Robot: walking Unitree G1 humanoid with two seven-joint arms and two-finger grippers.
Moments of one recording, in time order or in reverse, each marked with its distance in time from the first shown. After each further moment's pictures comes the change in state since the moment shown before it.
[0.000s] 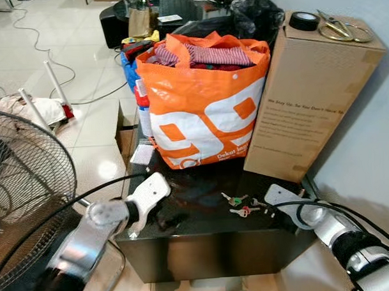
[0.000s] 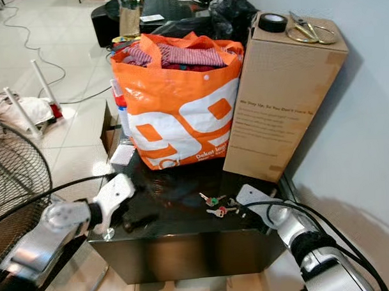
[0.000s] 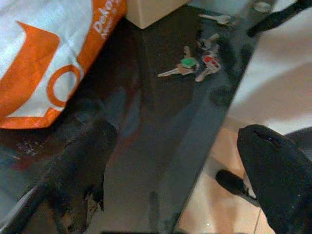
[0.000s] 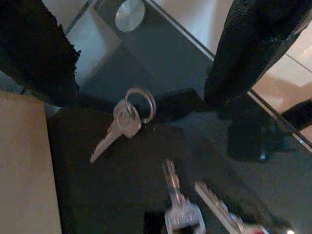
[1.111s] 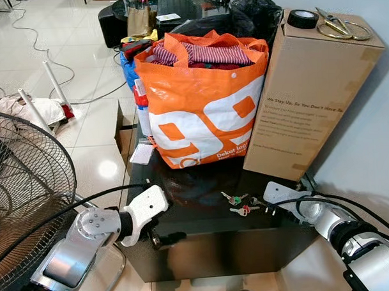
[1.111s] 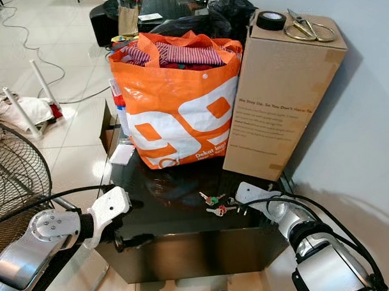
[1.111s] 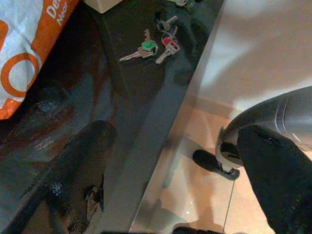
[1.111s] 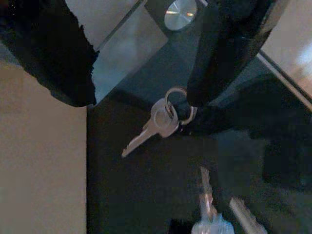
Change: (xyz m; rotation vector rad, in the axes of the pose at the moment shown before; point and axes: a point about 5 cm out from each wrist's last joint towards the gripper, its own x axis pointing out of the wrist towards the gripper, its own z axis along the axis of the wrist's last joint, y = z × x) left arm -0.018 -0.018 0.000 0.020 0.055 -0.120; right arm 0.002 -0.012 -0.003 -0.197 0.044 -0.096
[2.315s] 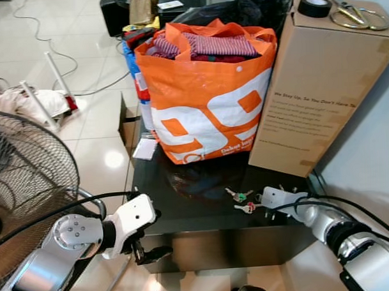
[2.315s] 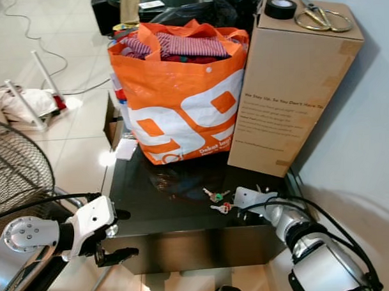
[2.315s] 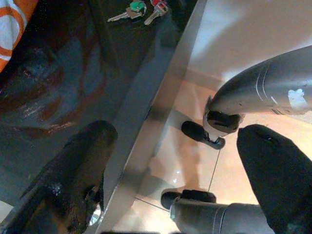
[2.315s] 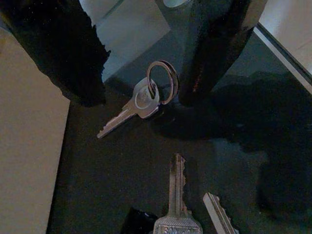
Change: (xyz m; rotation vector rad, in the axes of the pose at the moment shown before) left arm -0.029 -0.010 -0.004 0.009 0.073 -0.033; right arm 0.001 0.000 0.000 -0.114 0.050 -0.014
